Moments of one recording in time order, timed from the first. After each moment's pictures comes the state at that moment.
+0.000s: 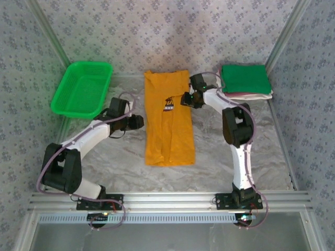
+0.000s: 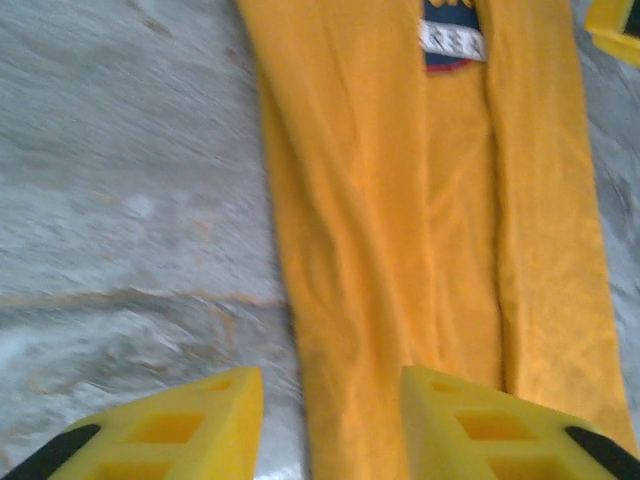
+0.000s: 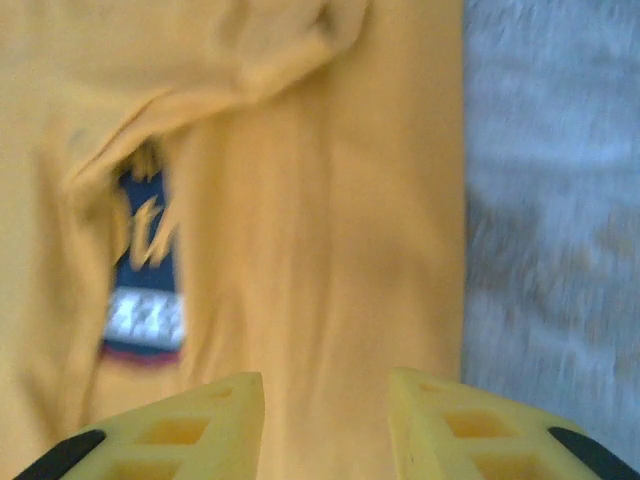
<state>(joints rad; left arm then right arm) -0.37 1.45 0.94 -0.40 0.27 -0.42 0.35 2.15 1.68 -0.54 -0.20 0.45</state>
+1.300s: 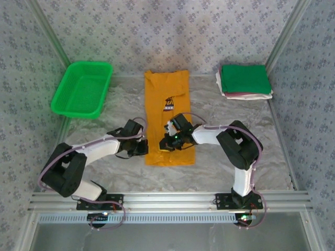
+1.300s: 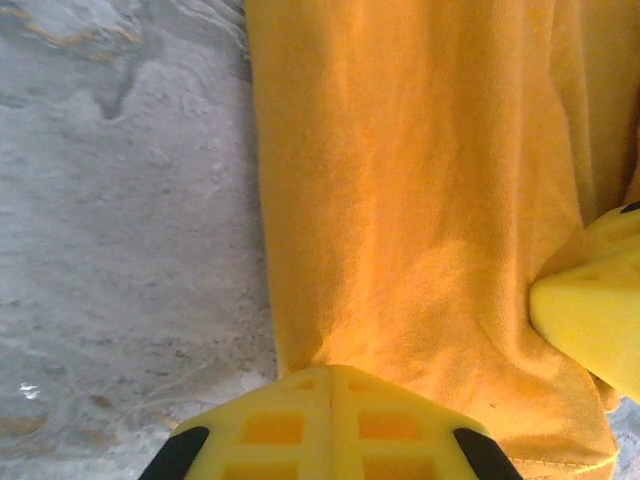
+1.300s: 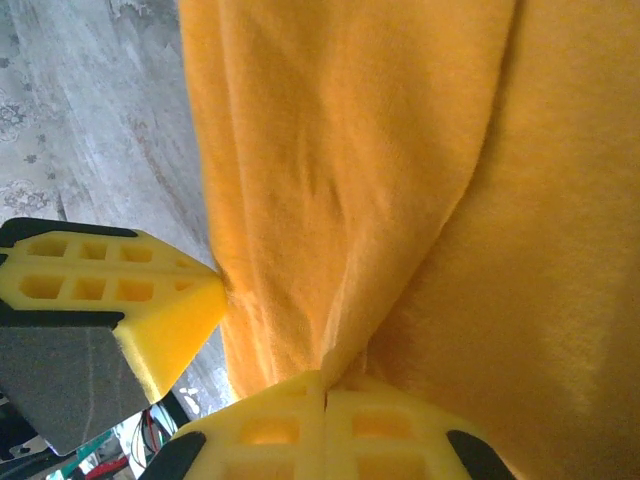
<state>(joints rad) -0.57 1.44 0.69 -0.40 0.25 -0.60 0.72 1.88 1.00 -0.09 -0.65 0.76</state>
